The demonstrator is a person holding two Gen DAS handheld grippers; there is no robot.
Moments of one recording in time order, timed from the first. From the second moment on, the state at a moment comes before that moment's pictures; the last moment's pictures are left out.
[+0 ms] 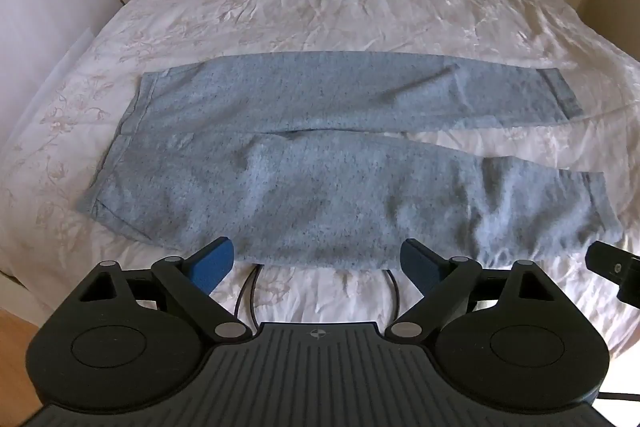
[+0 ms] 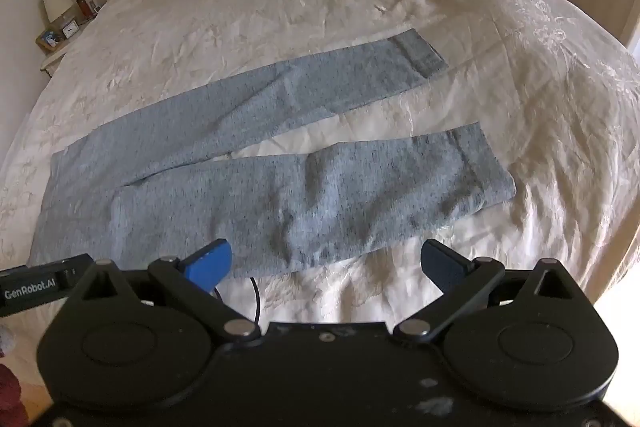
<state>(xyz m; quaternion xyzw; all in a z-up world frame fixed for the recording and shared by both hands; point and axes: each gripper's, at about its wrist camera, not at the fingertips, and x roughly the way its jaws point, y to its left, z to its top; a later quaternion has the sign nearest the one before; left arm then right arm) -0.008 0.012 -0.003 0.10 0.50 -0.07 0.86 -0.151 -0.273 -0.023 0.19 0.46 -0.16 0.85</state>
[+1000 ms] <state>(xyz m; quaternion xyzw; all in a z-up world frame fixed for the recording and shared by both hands) -0.009 0.004 -0.009 0.11 0.51 -0.08 0.85 -0.145 -0.269 -0.027 0.19 0.47 -0.15 0.85</state>
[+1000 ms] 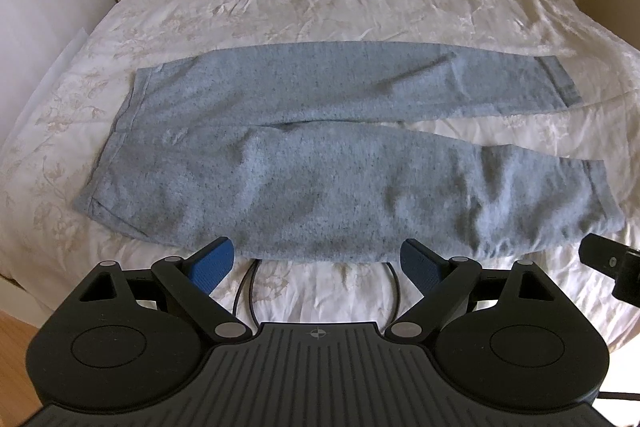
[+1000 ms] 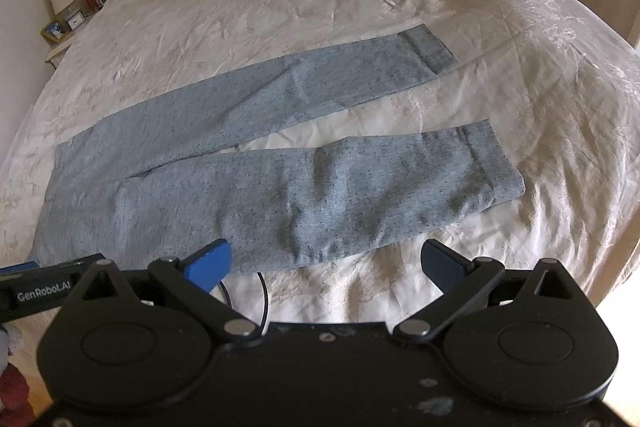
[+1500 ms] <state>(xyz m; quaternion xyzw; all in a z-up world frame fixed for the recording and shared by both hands) -0.006 0.004 -0.012 0.11 0.51 -0.07 0.85 -0.140 -0.269 -0.029 0.19 0.47 -0.15 0.85</state>
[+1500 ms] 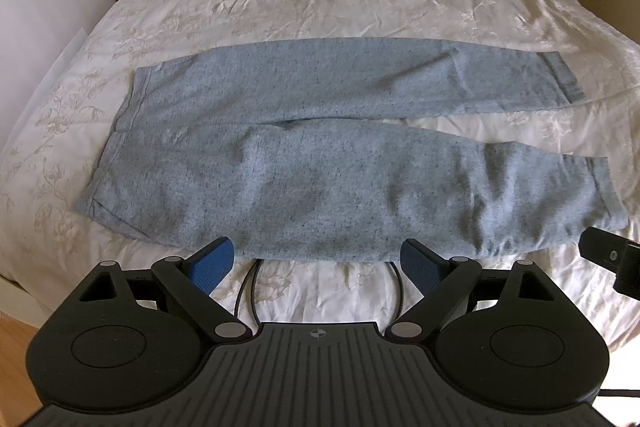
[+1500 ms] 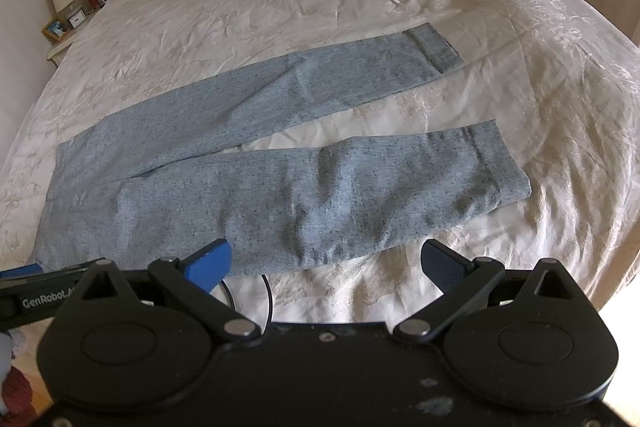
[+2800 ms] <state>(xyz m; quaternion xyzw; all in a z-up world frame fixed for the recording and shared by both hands) 0.058 0.052 -0.025 0.12 0.50 -0.10 0.85 -0.093 -0.247 -0.029 0.17 0.38 -0.17 0.90</state>
